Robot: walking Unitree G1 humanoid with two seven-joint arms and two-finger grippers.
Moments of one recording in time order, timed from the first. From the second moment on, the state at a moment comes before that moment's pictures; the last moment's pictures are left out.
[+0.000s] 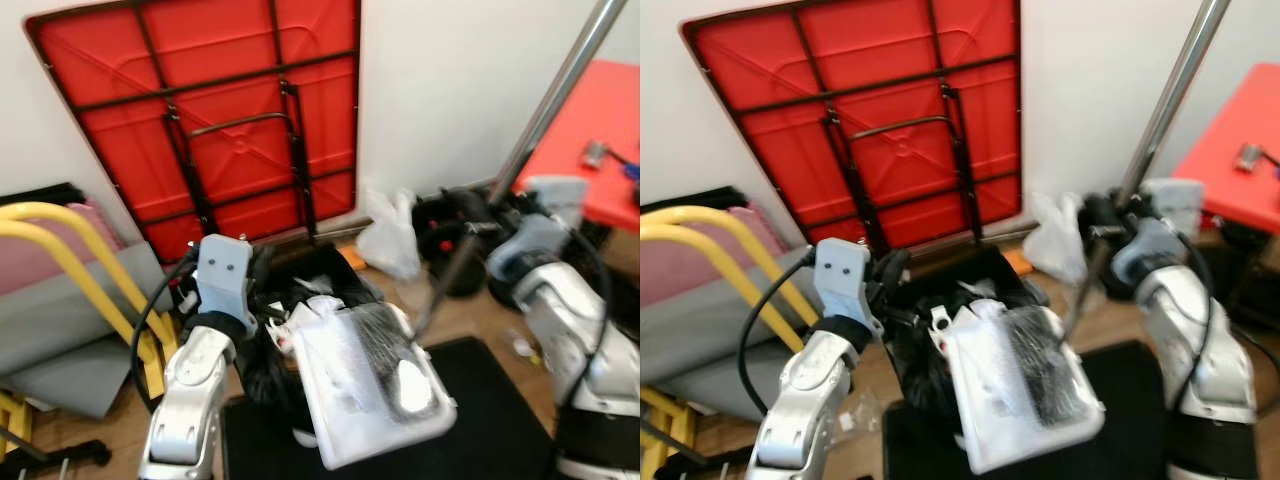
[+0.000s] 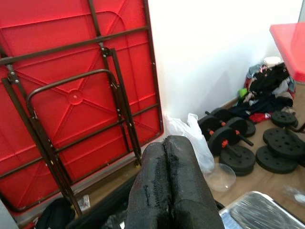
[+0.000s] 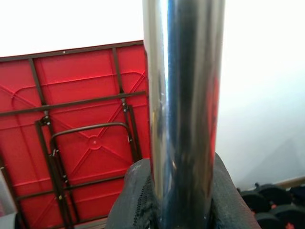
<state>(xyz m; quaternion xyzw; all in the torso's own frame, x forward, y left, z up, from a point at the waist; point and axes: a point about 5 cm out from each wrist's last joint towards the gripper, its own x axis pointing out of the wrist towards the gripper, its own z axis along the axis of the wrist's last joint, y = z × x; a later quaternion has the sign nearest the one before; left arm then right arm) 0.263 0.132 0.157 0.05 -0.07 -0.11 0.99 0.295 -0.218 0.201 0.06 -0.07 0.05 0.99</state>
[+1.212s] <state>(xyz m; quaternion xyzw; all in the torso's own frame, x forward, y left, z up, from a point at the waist) 0.251 0.135 0.151 0.05 -0.06 -0.11 0.99 0.307 -0.217 0.217 0.04 -0.07 0.08 0.99</state>
